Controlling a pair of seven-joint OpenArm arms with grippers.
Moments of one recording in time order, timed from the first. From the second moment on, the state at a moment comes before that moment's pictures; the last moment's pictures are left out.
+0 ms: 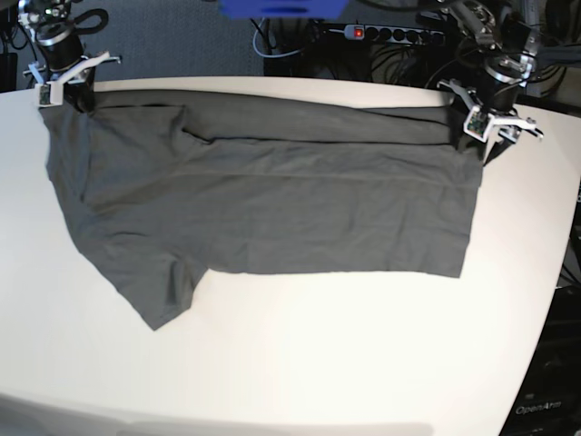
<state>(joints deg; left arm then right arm) 14.0 8.5 -54.9 88.2 70.4 -39.7 -42.3 -34.4 4.5 40.2 86.8 3.5 40.0 -4.3</state>
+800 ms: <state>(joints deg) 11.8 9.1 -55.1 87.5 67.8 -39.8 -37.3 -34.7 4.6 40.2 86.8 3.5 40.0 -4.3</state>
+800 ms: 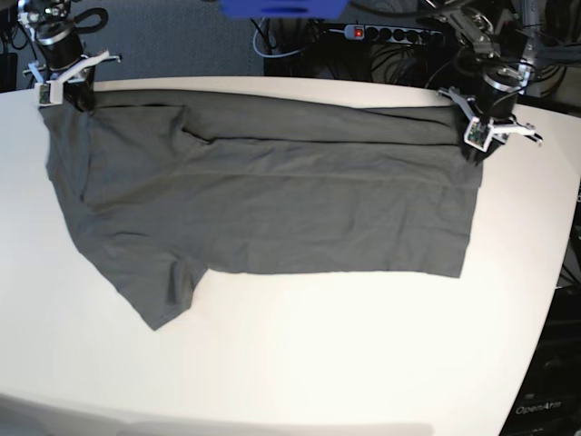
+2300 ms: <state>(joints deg) 11.7 8.9 -67.1 96.1 83.1 -39.5 -72.7 -34.7 3.5 40.2 86.8 3.6 39.9 -3.8</state>
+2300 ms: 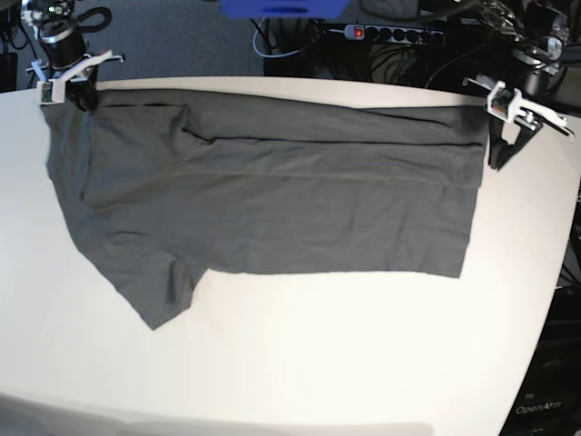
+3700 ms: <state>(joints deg) 4.3 9.7 -77.3 71.5 63.3 -39.5 -47.9 -34.6 3.5 40.2 86.8 3.6 40.0 -3.8</state>
